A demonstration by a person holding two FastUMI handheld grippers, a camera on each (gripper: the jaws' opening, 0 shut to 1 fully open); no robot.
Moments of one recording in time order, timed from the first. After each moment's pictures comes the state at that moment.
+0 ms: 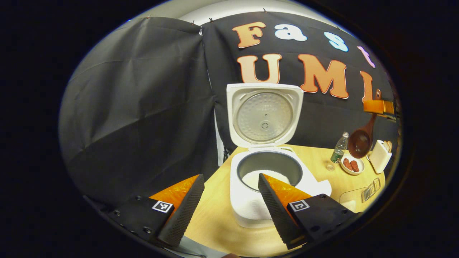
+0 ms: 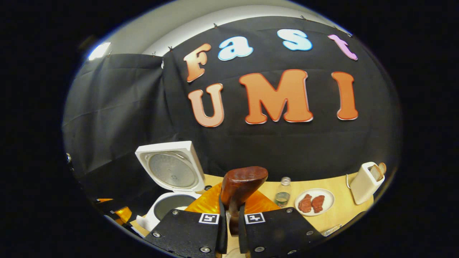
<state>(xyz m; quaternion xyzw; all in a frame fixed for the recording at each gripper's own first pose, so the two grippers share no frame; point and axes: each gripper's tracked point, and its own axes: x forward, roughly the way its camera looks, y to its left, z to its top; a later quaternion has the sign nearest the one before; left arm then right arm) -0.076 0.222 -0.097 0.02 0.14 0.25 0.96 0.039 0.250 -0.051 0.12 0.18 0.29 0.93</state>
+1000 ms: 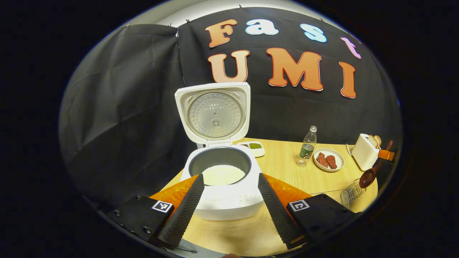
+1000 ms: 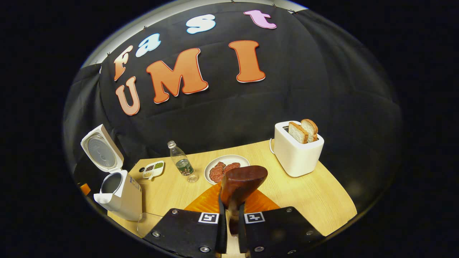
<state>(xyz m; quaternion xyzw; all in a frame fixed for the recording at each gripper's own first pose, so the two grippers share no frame) -0.058 0.093 -0.094 0.04 0.16 0.22 0.96 0.049 -0.006 -0.220 0.15 0.30 0.10 0.94</state>
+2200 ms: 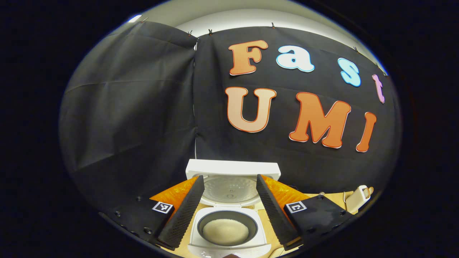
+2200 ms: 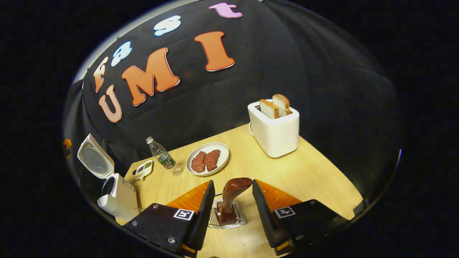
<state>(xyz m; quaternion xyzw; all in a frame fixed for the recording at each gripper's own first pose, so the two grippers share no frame) 0.074 0.201 0.108 -0.03 0.05 0.23 0.97 0.019 -0.063 -0.248 0.19 0.33 0.05 0.92</state>
